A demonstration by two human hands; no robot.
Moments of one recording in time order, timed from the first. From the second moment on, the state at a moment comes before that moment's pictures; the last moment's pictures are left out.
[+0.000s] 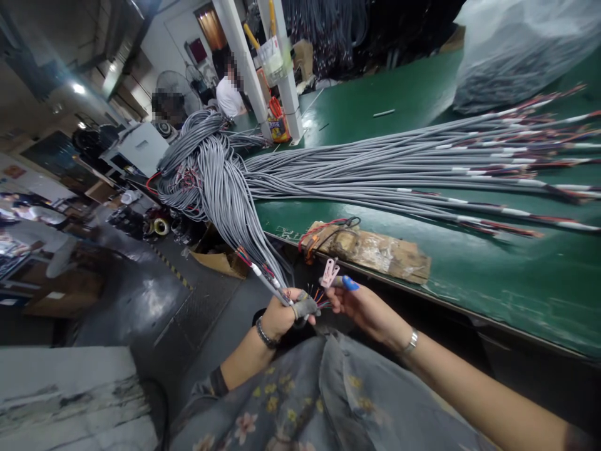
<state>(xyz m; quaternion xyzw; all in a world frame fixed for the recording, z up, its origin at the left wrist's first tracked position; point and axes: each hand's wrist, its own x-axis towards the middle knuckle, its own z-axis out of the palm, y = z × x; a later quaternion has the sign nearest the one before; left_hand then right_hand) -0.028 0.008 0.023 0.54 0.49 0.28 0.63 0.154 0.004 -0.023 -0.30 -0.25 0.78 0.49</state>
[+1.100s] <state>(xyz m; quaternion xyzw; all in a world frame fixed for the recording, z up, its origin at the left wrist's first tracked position) -0.016 0.029 0.036 0.54 0.46 0.19 0.68 0.139 0.023 -0.002 -0.27 -0.16 0.79 0.52</state>
